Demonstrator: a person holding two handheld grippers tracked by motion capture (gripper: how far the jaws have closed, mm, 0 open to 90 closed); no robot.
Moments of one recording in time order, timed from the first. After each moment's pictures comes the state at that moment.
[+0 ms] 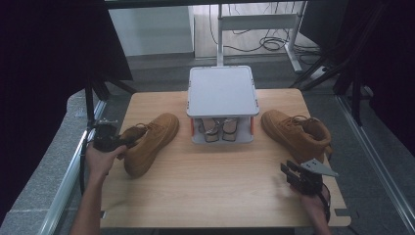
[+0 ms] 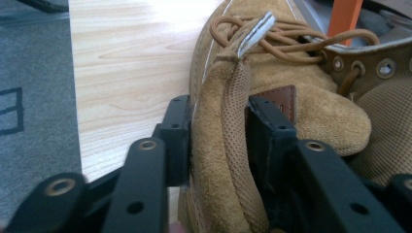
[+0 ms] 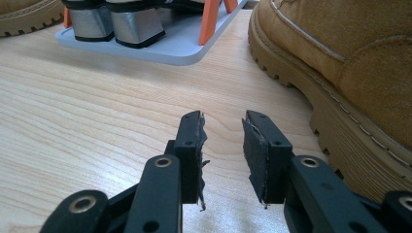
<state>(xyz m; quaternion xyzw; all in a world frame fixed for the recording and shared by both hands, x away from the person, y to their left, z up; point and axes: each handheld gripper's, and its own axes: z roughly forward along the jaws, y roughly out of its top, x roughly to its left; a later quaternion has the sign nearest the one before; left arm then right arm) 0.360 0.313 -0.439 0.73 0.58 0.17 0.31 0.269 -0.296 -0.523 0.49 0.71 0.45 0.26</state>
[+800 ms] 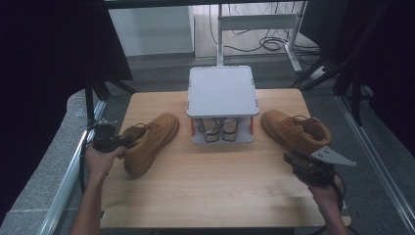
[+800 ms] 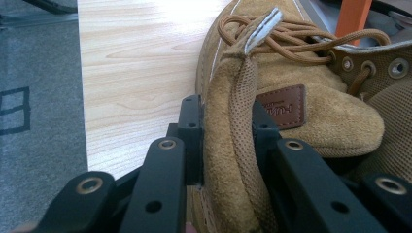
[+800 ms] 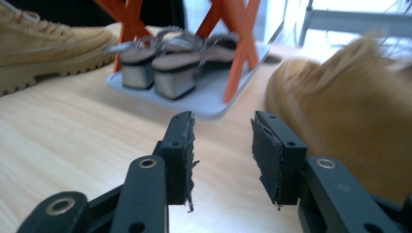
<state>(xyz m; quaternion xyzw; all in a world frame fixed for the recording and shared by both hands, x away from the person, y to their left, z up) 0.358 0.315 -0.441 0.73 0.58 0.17 0.31 0.270 -0.304 -0.448 0.43 0.71 0.49 0.26</state>
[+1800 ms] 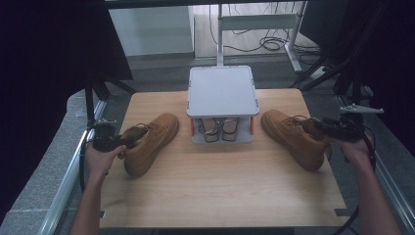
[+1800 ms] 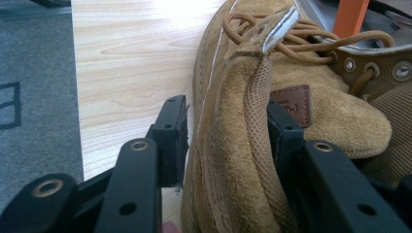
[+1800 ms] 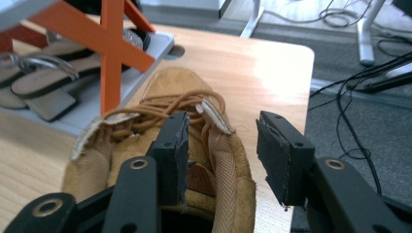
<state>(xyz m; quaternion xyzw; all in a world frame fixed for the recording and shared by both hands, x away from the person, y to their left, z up) 0.362 0.319 -0.442 0.73 0.59 0.15 0.32 0.383 -0.399 -0.414 0.51 0.73 0.40 0.23</state>
